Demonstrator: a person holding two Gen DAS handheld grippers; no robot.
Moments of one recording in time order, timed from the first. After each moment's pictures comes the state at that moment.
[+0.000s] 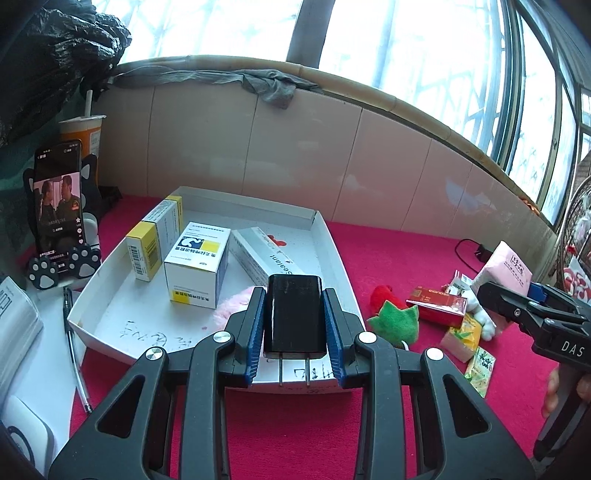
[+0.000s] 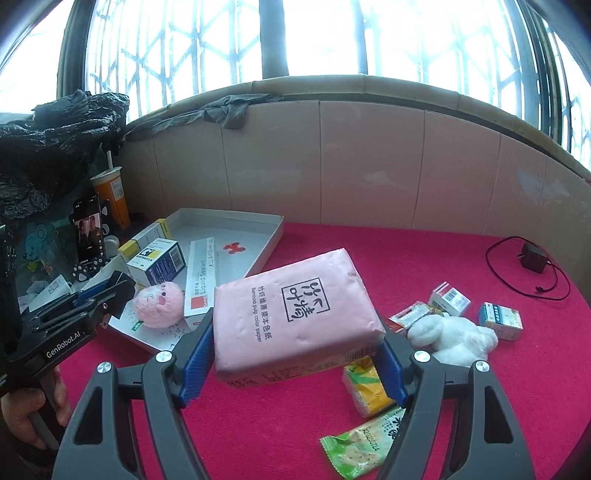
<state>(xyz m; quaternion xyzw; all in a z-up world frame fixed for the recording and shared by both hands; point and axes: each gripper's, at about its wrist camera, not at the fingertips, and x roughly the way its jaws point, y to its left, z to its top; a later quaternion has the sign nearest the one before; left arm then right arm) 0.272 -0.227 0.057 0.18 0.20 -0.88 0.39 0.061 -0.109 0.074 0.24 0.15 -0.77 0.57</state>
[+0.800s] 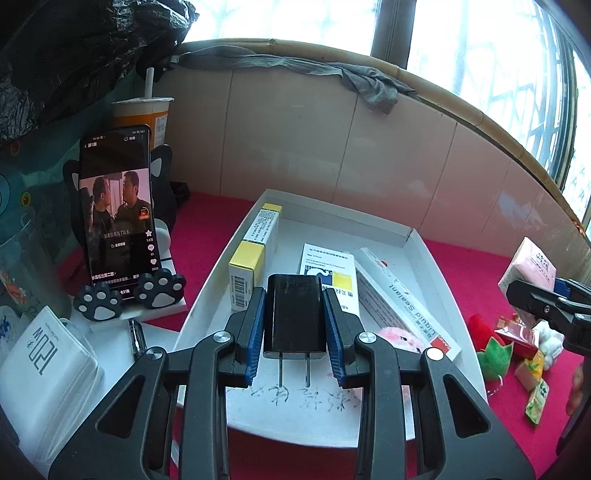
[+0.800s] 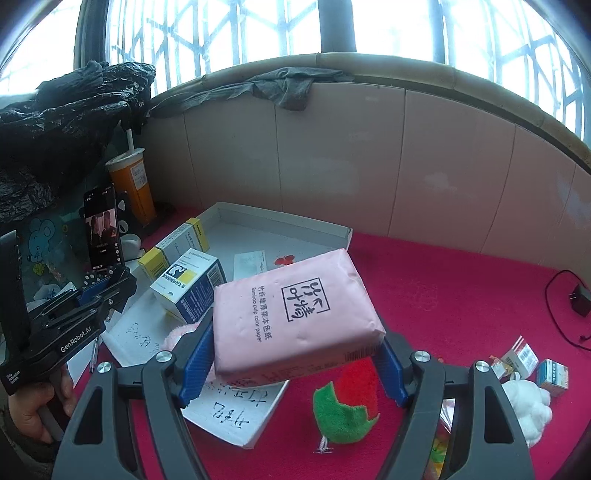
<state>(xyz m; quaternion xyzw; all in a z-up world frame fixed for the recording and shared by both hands) 0.315 -0.314 0.049 0.20 0.22 -0.83 0.47 0.088 -0.221 0.078 0.26 0.19 -0.72 0.61</state>
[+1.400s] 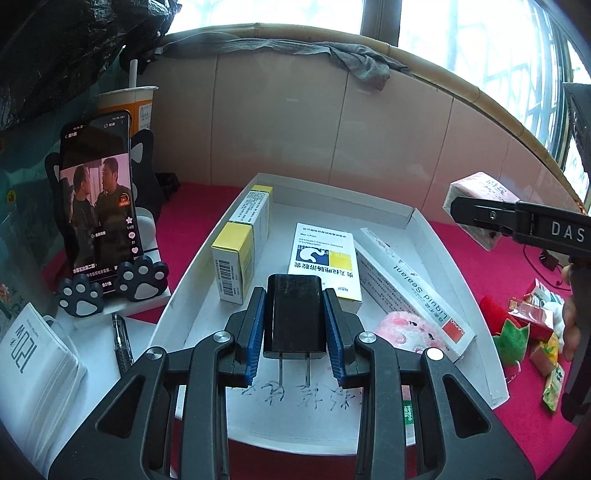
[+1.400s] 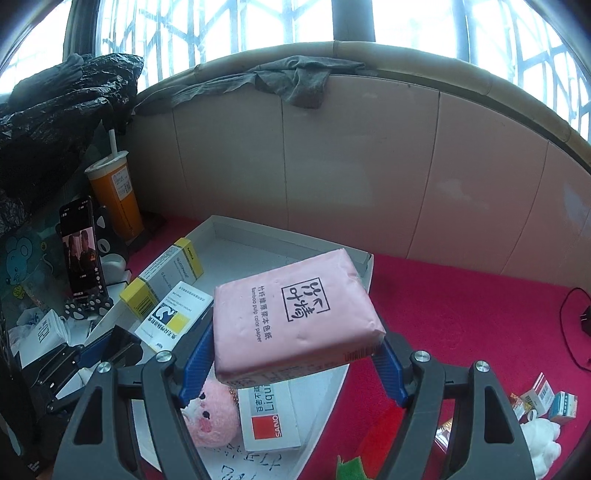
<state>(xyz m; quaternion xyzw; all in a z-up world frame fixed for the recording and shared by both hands) 0.303 -0.316 0.030 0.22 0.21 -0.83 0.46 0.090 -0.288 0.076 0.27 0.20 -0.73 0.60</state>
